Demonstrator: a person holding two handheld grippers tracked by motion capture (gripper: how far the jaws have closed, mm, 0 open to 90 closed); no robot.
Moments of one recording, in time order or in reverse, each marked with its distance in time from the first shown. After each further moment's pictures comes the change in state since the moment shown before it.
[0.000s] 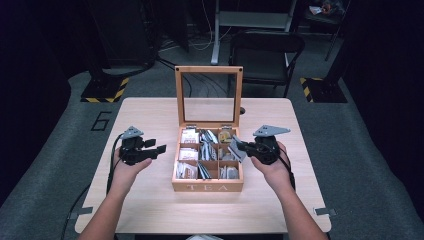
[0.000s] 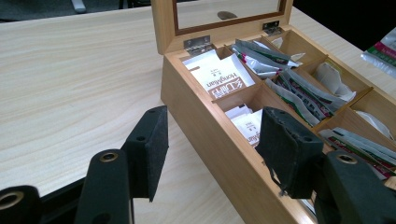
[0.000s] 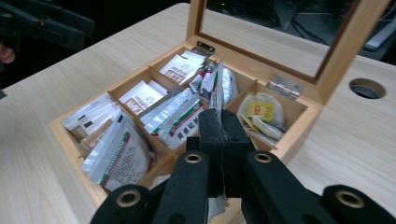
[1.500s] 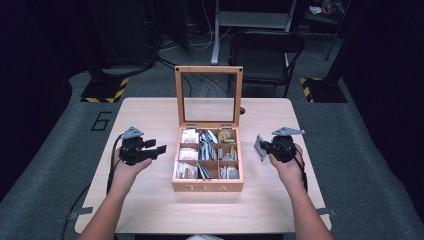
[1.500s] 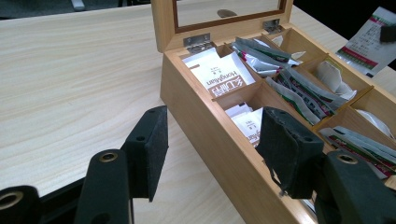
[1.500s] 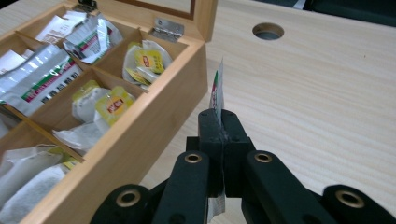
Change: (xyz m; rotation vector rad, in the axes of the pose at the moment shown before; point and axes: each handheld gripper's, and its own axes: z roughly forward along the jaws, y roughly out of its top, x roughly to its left) left arm 0.000 -0.001 0.001 0.006 -0.003 -0.002; right arm -0.068 -0.043 0.003 0.076 -0.223 0.113
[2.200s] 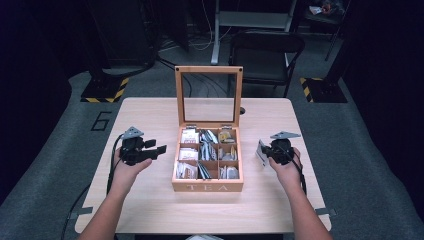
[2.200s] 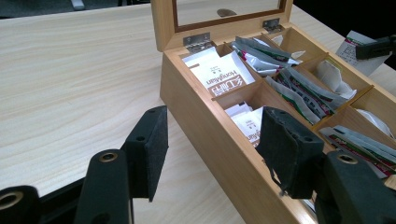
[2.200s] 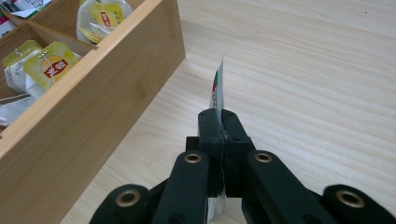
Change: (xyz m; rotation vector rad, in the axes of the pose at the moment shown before) left arm 0.000 -0.001 0.001 -0.006 0.005 -0.001; right arm -0.014 -0.021 0.025 0.068 -0.047 0.017
